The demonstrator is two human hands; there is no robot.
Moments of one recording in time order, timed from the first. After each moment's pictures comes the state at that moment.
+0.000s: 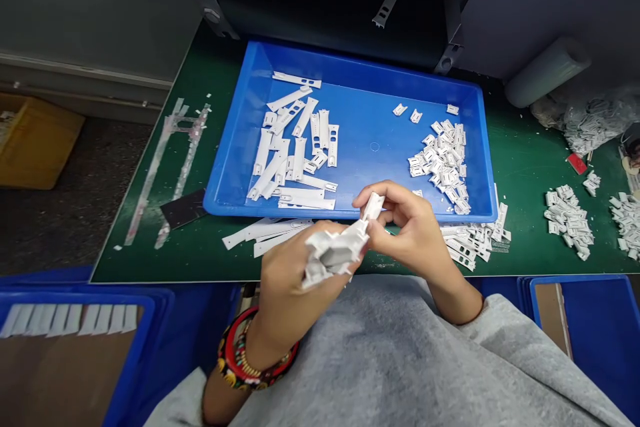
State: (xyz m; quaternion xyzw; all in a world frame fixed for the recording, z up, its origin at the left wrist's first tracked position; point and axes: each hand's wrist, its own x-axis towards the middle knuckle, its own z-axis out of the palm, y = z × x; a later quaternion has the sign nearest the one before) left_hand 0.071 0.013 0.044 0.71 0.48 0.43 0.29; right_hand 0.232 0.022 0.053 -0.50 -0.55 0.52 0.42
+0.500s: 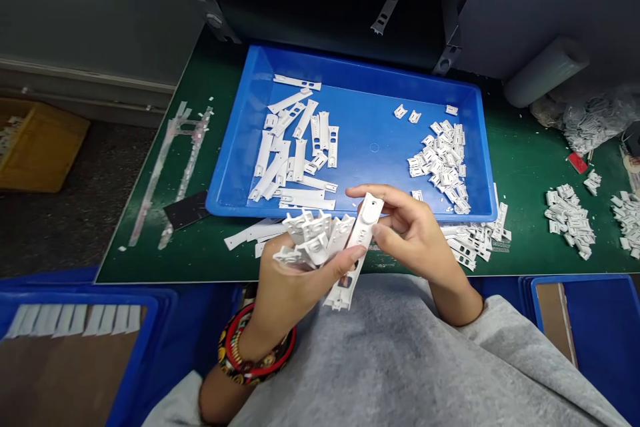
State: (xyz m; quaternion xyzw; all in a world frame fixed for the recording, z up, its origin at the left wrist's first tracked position) left_hand 0.075 0.013 0.048 0.58 0.53 0.42 0.45; right_hand 0.240 0.016 0.055 -0.47 -0.53 0.58 0.41
